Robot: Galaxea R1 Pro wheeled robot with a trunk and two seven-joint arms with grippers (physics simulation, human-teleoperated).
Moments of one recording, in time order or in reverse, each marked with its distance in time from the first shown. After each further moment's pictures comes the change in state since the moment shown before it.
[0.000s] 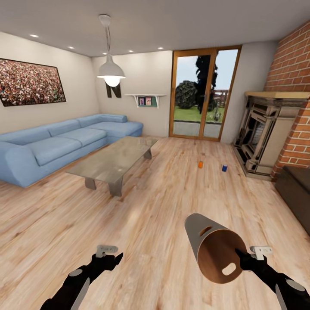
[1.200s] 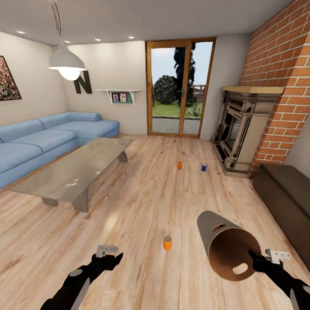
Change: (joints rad) left arm 0.000 0.000 -0.001 0.000 0.000 -0.001 0.002; right arm 0.000 -0.014 -0.140 -0.001 0.001 -0.002 0.010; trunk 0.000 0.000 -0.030
